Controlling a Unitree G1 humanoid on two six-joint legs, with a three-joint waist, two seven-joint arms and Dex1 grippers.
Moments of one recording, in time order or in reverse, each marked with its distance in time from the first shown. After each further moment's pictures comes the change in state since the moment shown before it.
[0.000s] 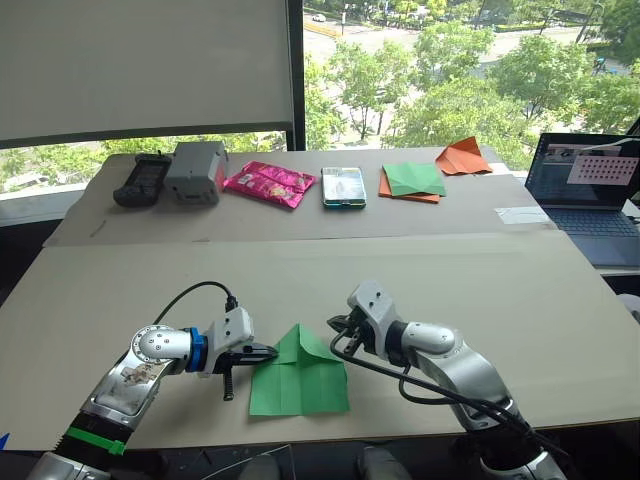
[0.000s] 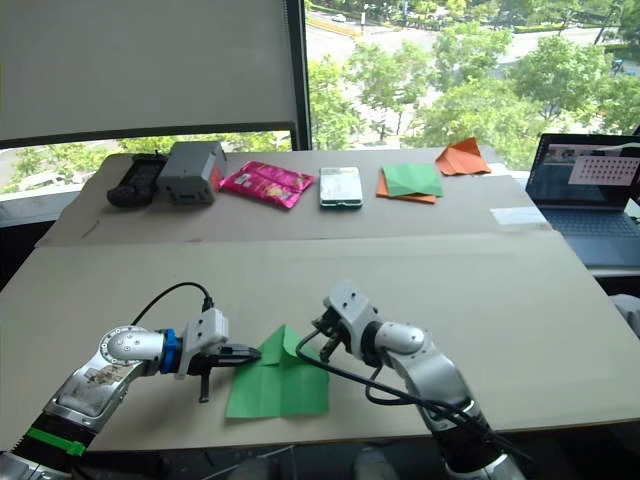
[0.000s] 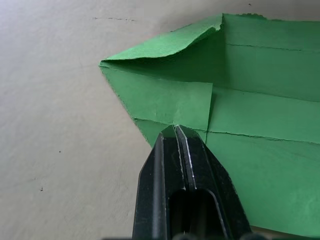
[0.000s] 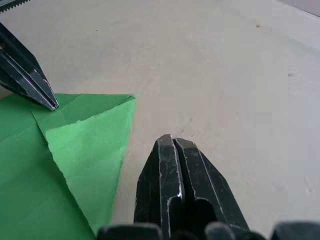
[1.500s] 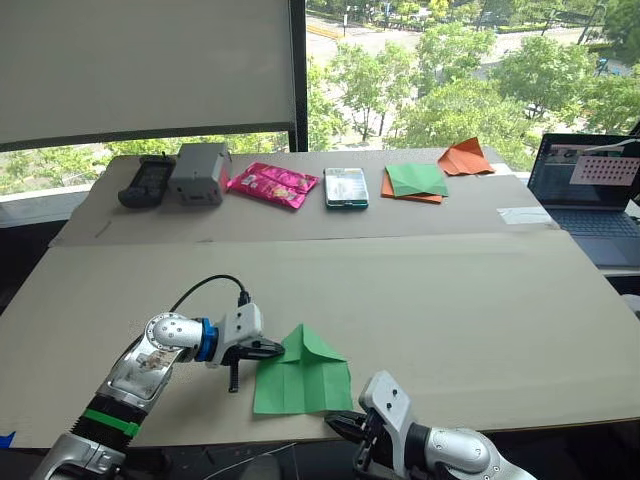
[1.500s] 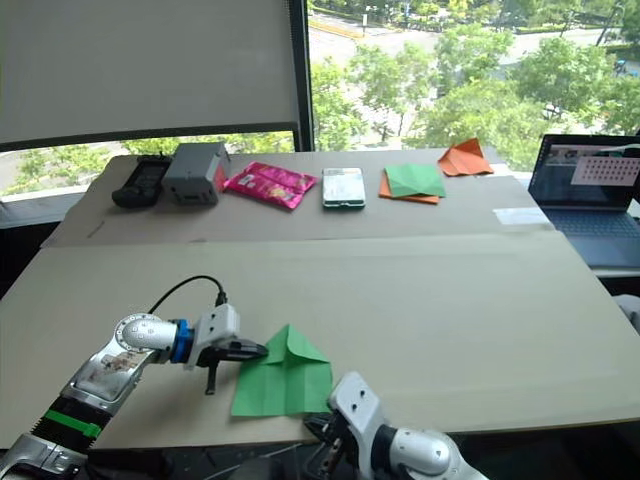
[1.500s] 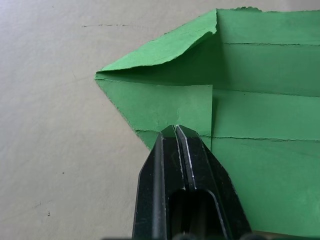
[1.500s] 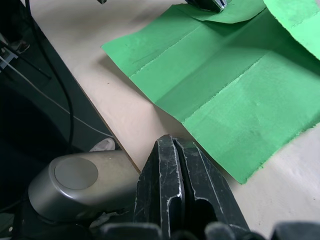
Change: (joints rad) left arm -0.105 -0.026 -0.050 0.082 0.054 -0.029 -0.082; right arm 0.599 -0.016 0.134 -0.315 0.093 -0.153 -0.191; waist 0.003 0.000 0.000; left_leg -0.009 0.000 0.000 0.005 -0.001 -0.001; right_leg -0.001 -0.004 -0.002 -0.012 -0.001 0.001
